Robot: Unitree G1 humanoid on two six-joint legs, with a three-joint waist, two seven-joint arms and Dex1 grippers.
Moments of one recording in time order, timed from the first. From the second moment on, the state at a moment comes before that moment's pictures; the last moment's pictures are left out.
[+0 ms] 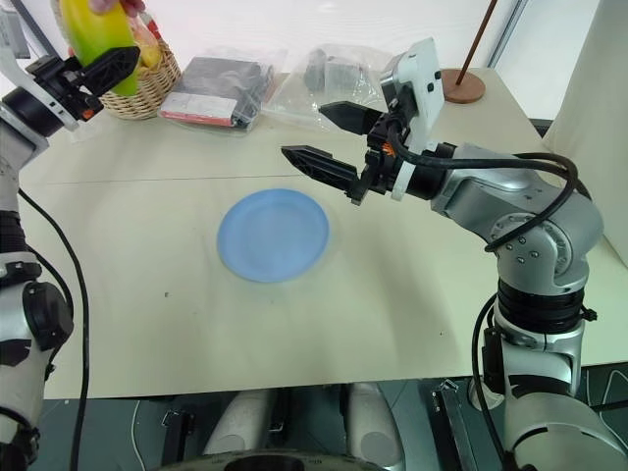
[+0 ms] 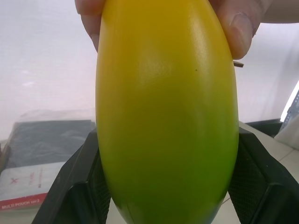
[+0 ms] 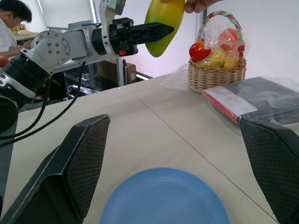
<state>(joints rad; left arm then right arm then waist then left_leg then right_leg) -1.00 0.74 0.33 0.47 -0.58 0.58 -0.79 -0.77 -0.57 -0.12 -0.43 0.92 0.96 0.52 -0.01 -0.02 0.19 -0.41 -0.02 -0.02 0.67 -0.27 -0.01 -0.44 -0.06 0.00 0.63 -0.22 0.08</state>
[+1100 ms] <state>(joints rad) -0.96 0.56 -0.22 0.63 -0.25 0.41 -1.36 -0.47 -0.85 -0.21 -0.53 0.89 0.96 0.60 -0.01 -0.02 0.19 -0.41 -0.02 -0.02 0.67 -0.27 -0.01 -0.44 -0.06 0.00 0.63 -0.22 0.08</state>
